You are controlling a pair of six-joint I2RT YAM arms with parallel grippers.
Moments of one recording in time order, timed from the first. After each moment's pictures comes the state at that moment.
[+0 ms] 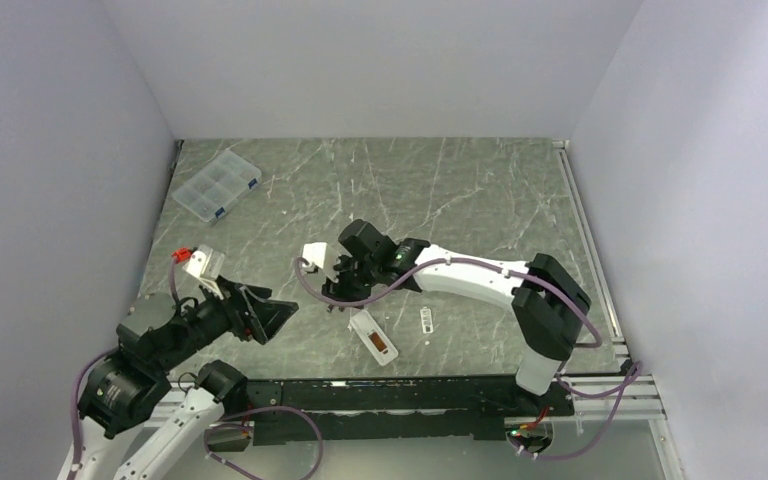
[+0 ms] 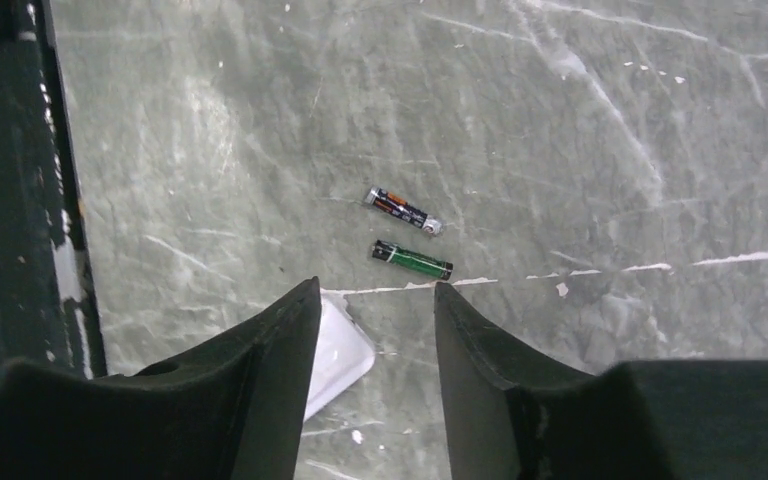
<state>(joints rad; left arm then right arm) -0.53 0.30 0.86 -0.77 0.23 -0.49 1.01 1.72 1.23 -0.32 -0.30 -0.34</state>
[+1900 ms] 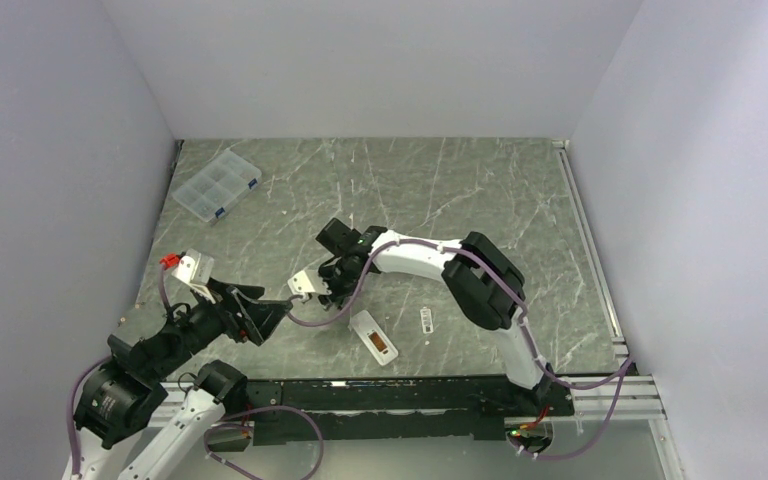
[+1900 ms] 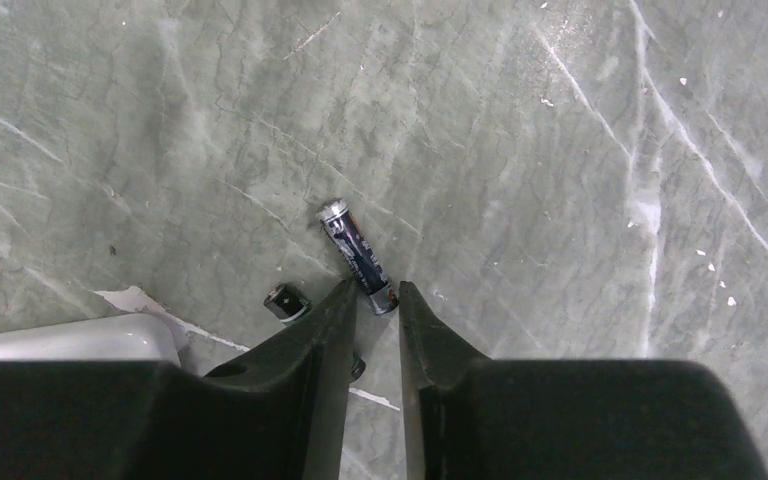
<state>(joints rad) -0.50 0.24 0.86 -0.77 0.21 -0.48 0.96 2.11 1.52 -0.56 -0.48 -1.07</state>
